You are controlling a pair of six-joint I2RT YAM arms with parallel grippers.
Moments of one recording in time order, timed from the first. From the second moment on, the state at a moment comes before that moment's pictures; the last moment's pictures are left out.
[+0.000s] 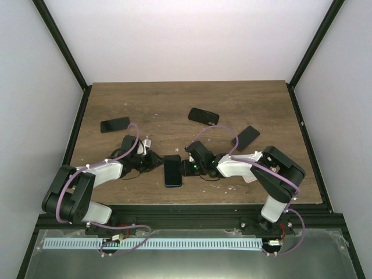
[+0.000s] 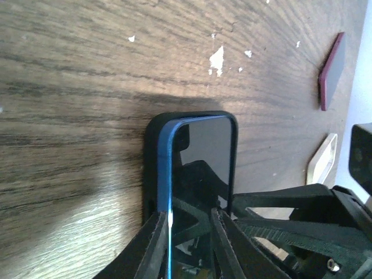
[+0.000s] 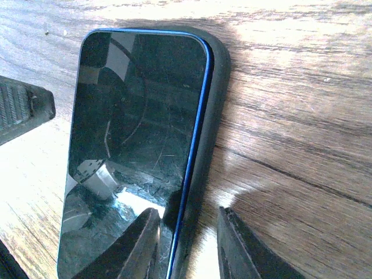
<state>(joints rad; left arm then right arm) -0.34 1.41 0.49 0.06 0.59 -0.80 0.87 1.71 0.80 0.03 -0.20 0.74</state>
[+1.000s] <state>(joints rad) -0.40 1.50 0.48 0.14 0.53 -0.81 0.86 1.74 0.80 0.08 -0.24 0.76</state>
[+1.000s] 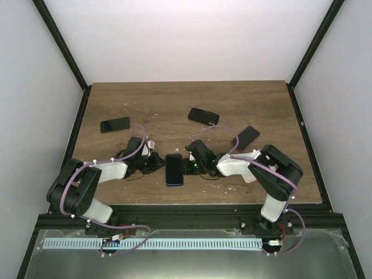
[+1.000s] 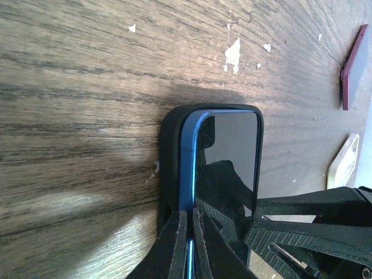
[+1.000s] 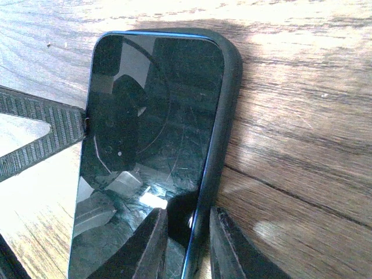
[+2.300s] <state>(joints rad) -0.43 1.41 0.43 0.07 0.54 -0.84 0.83 1.71 0.68 0.28 -0.34 0.96</state>
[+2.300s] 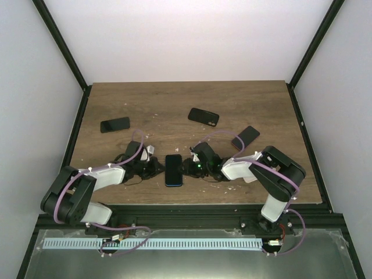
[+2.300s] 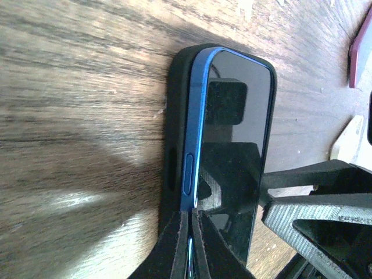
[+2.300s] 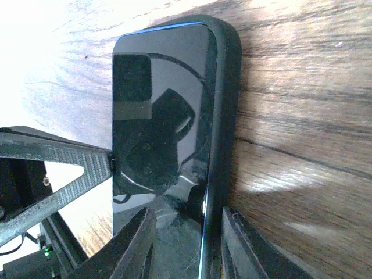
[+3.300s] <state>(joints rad) -0.42 1.33 0.36 0.08 0.49 -0.88 0.82 1.73 0.59 0.60 -0.46 1.11</state>
